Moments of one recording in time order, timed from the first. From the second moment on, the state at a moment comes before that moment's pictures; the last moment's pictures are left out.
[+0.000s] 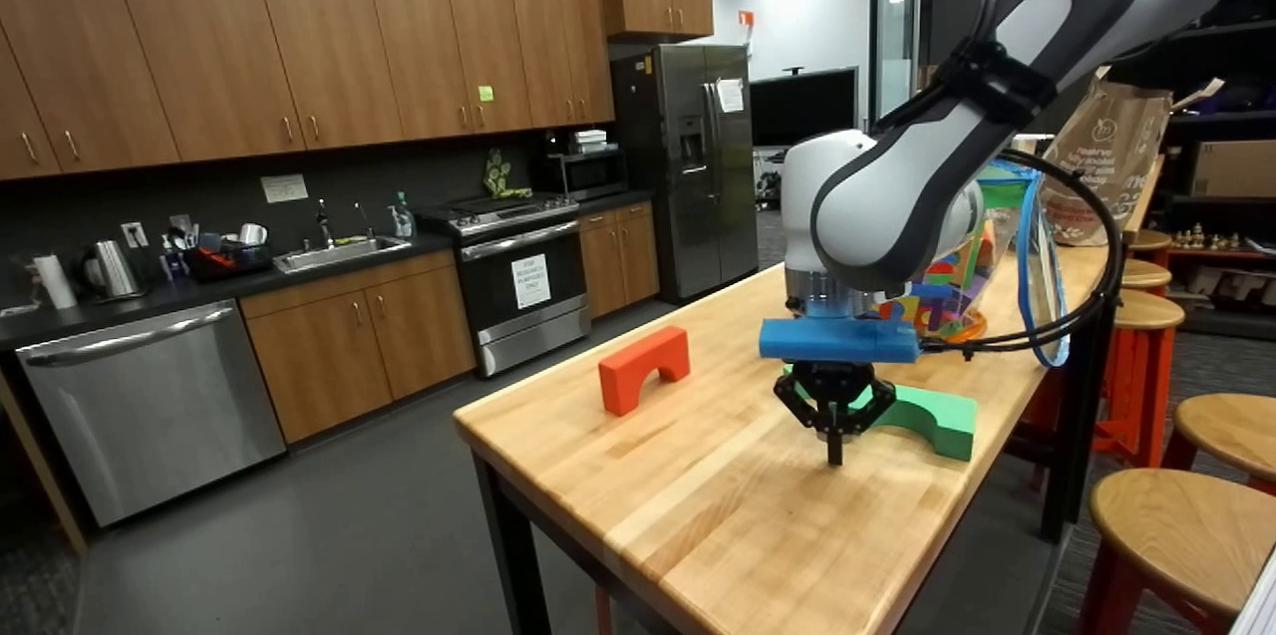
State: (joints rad) arm 0.13 -0.13 0.19 -2.61 0.15 2.43 1.16
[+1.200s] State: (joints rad) arm 0.05 -0.34 0.14 -2.76 0.18 2.47 1.21
